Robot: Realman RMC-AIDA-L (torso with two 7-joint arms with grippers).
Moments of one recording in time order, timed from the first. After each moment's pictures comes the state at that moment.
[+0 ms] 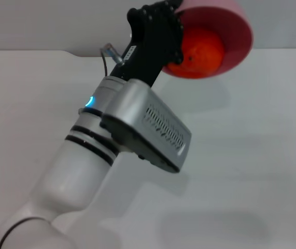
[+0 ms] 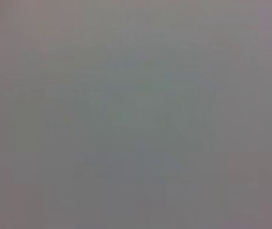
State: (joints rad) left arm -0.36 -2.07 2.51 1.12 2.12 -0.85 -1.61; right arm 0.29 2.08 -1.11 -0.15 -0.36 -1.77 0.78
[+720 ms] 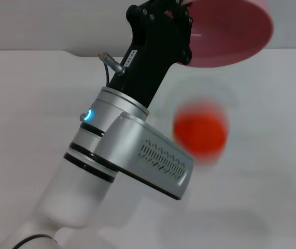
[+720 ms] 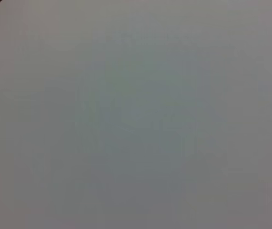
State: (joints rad) left arm -0.39 -2.08 2.62 1.06 2.17 -1.09 -1.66; right arm 0.31 2.08 -1.13 -0.15 -0.37 -1.77 0.78
